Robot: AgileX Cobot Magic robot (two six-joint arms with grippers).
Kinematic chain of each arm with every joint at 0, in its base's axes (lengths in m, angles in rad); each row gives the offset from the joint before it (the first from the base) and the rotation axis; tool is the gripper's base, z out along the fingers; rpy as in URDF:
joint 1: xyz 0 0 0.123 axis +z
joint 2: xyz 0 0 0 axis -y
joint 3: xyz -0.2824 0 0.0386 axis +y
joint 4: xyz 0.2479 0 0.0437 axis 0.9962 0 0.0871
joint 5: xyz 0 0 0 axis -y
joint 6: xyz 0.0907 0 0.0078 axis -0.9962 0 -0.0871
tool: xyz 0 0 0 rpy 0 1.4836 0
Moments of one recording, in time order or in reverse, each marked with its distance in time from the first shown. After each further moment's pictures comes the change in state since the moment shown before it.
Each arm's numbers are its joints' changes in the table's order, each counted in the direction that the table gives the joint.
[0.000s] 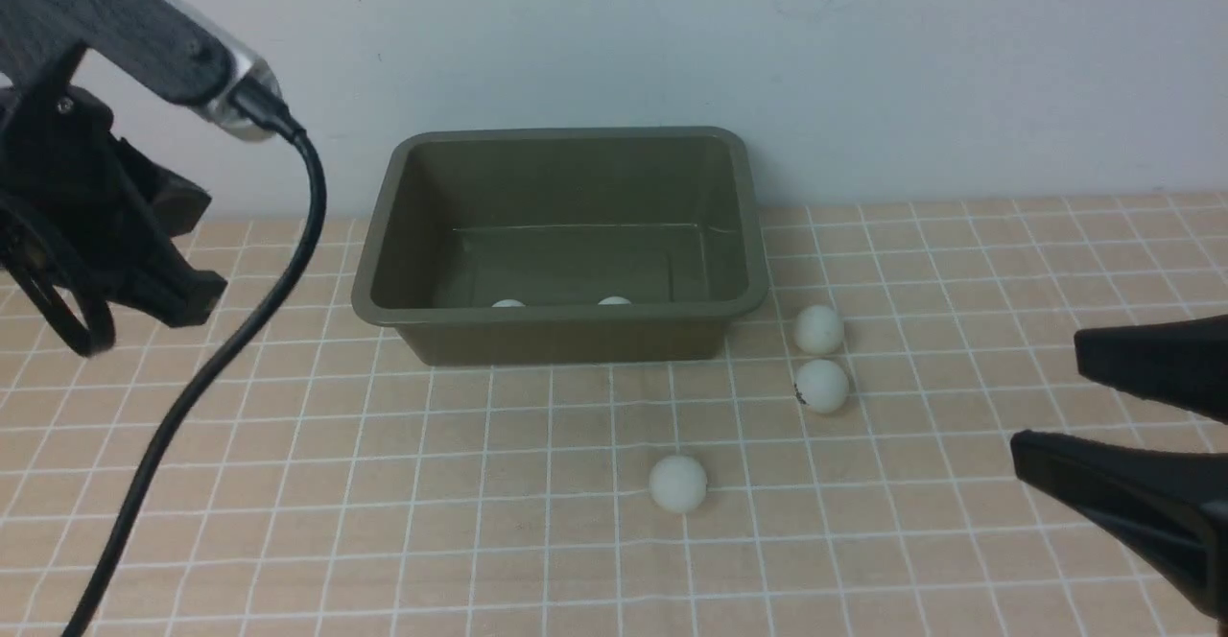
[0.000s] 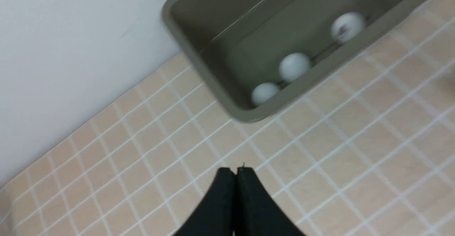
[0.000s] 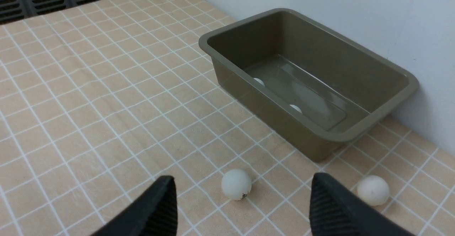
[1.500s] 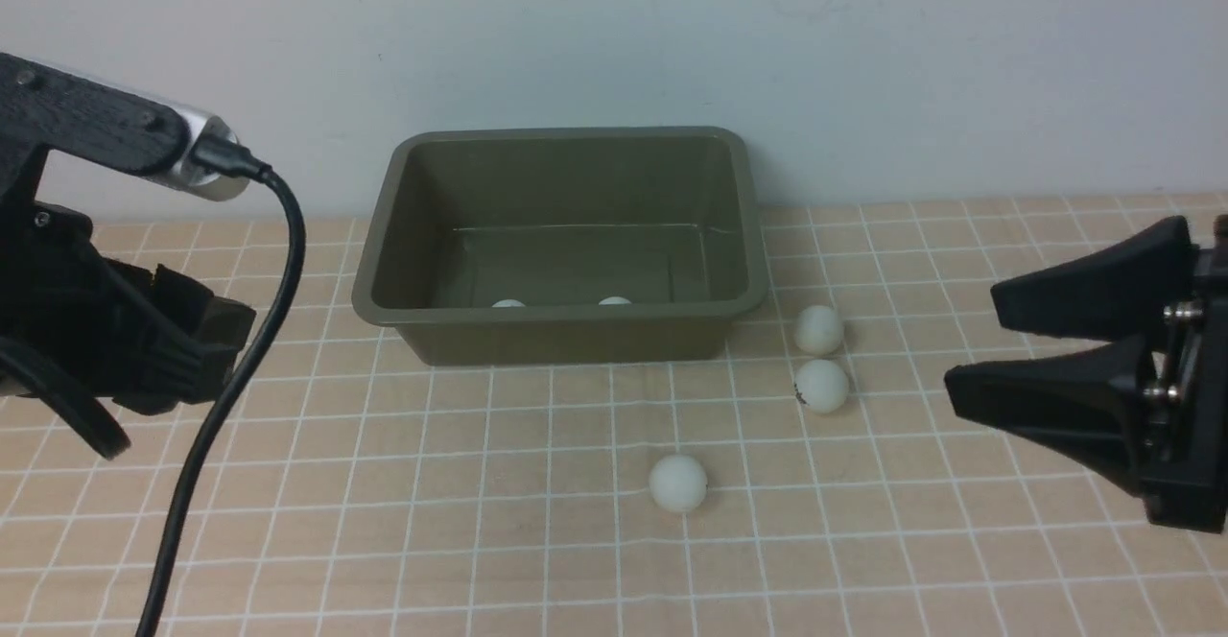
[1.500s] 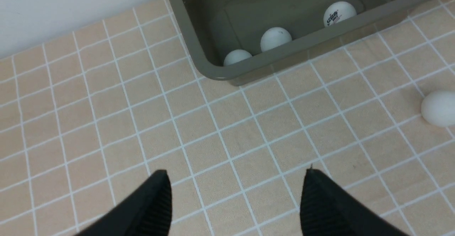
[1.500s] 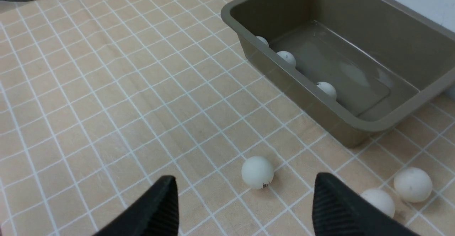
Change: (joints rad) right arm 0.055 -0.295 -0.204 -0.060 -0.097 -0.015; left arm 0.000 0.113 0.128 -0.088 -0.008 0.212
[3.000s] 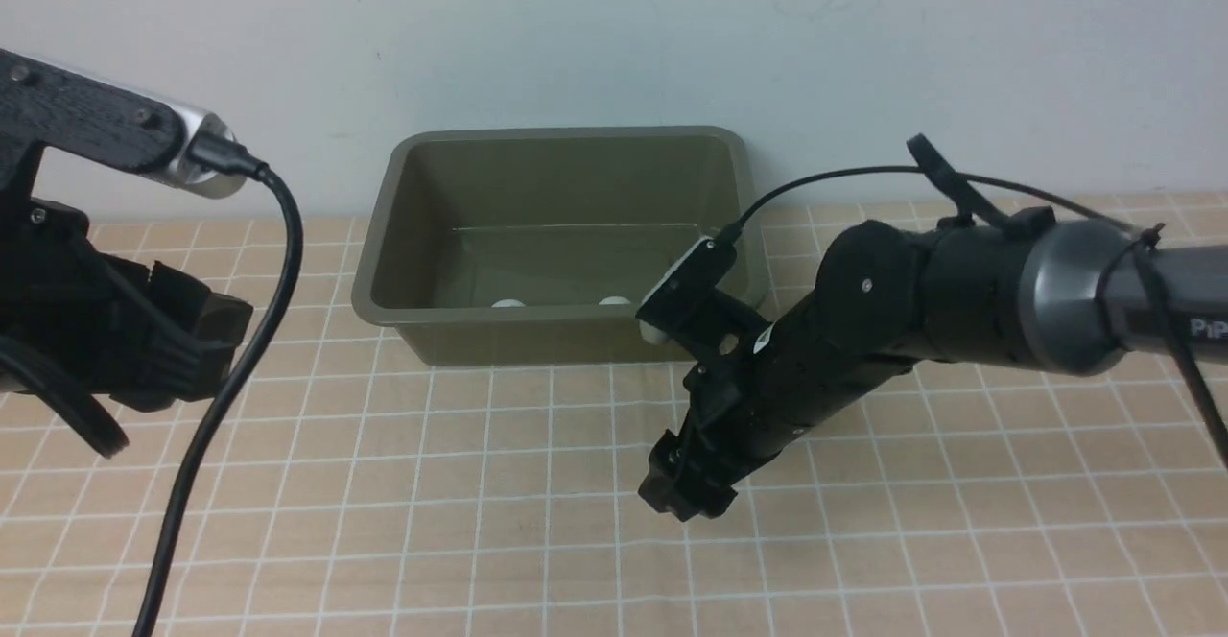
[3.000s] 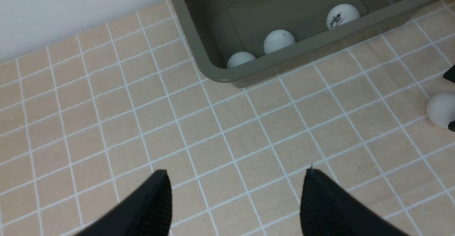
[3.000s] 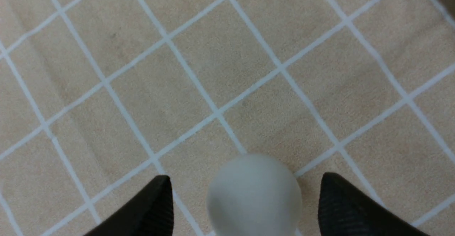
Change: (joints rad) right arm 0.489 -0.921 -0.398 -0.507 0.405 -0.533; left arm 0.000 0.001 0.000 0.014 0.002 0.000
